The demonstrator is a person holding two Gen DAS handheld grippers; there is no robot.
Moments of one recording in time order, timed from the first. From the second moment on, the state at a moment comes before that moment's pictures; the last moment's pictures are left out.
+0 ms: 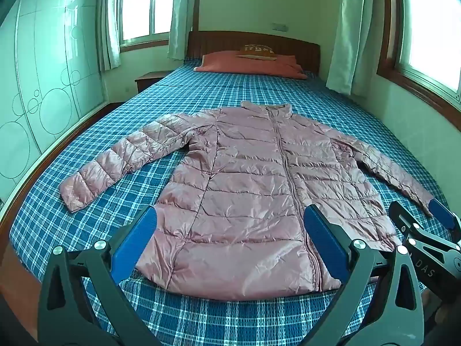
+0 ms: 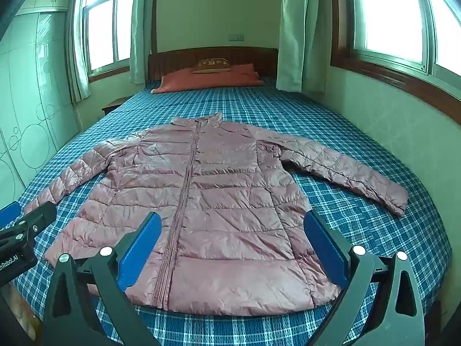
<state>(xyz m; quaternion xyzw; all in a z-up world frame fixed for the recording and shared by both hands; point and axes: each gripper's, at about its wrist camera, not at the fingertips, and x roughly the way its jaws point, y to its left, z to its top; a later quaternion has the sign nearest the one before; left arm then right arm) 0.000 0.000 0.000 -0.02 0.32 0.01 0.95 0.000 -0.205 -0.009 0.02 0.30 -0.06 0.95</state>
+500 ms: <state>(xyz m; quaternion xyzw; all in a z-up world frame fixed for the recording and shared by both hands) -0.004 0.004 -0.002 -0.02 0.33 0.01 0.94 -0.004 -0.200 -0.011 0.02 0.30 -0.06 0.95</state>
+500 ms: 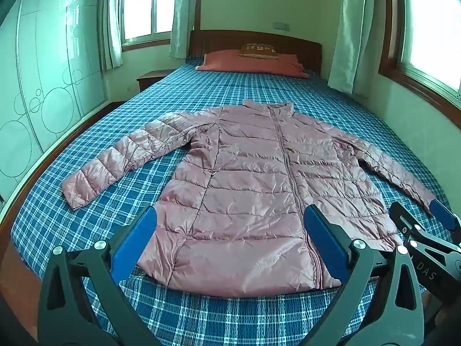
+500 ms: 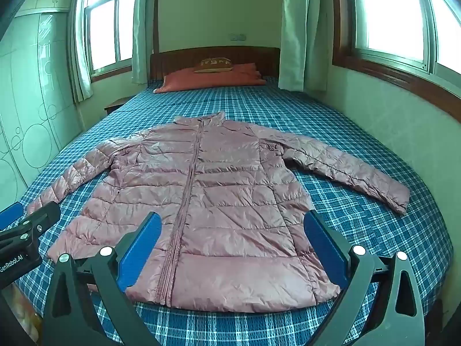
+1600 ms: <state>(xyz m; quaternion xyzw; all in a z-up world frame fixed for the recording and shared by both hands) -0.005 0.009 -0.013 -0.03 0.34 0.02 0.94 -0.002 -0.201 -0.013 0.02 0.31 -0.06 0.95</state>
